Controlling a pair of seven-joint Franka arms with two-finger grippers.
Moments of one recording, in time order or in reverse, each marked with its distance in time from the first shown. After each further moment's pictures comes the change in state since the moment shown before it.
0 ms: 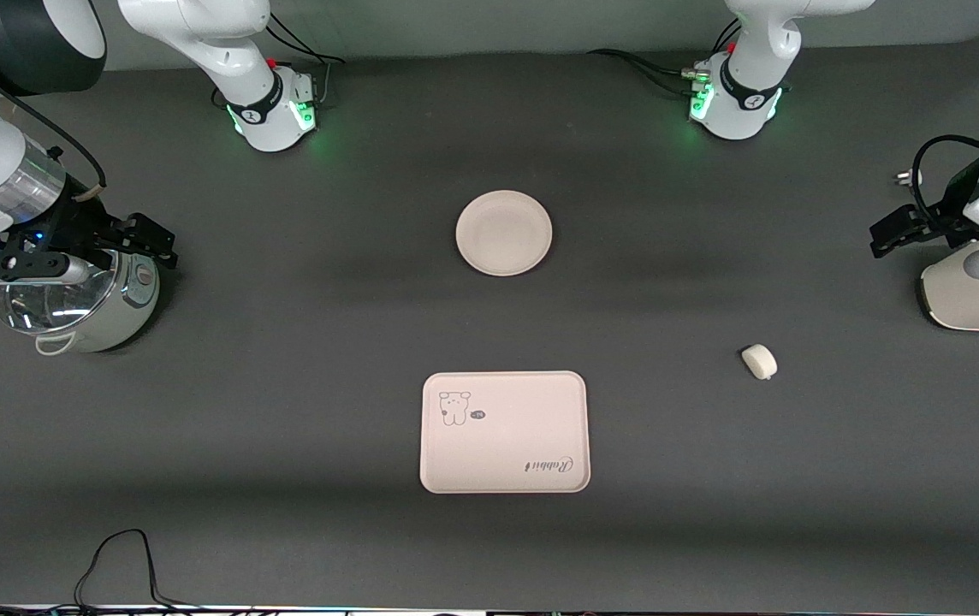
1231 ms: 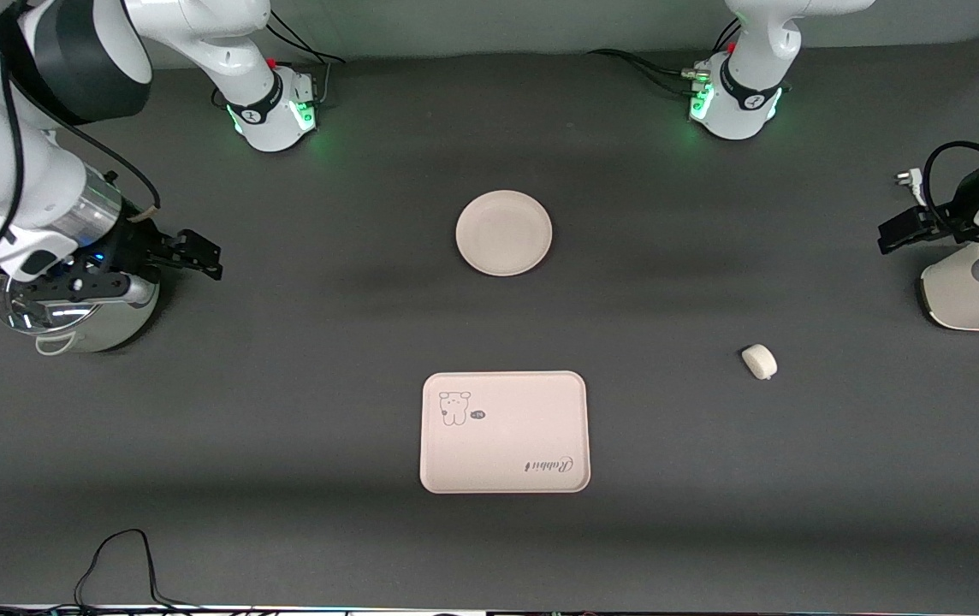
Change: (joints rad) left arm 0.006 0.036 0.018 0.026 0.000 -0.057 0.009; right arm 0.067 0.071 0.009 -0.012 0.038 0.054 0.037
